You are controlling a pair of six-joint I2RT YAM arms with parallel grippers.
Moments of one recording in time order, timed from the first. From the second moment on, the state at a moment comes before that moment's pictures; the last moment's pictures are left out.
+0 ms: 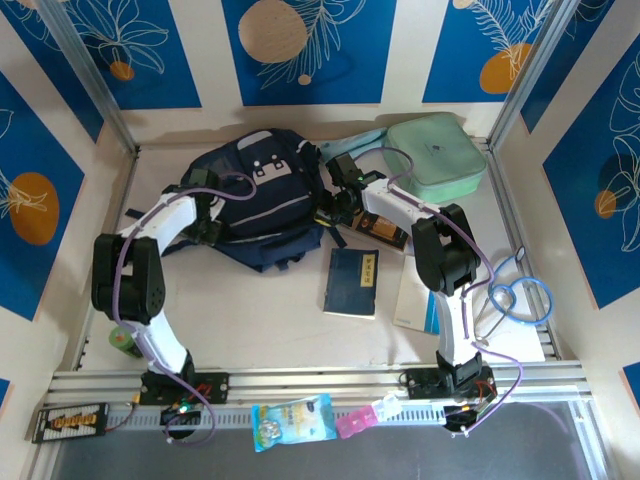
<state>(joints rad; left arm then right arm) -0.12 1.77 1.28 -0.84 -0.29 0.22 0.51 2.09 1.63 -0.65 -0.28 0.85</state>
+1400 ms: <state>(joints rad) -0.07 1.30 1.12 -0.66 0.26 -0.16 0.44 1.61 1.21 -0.65 -0.17 0.78</state>
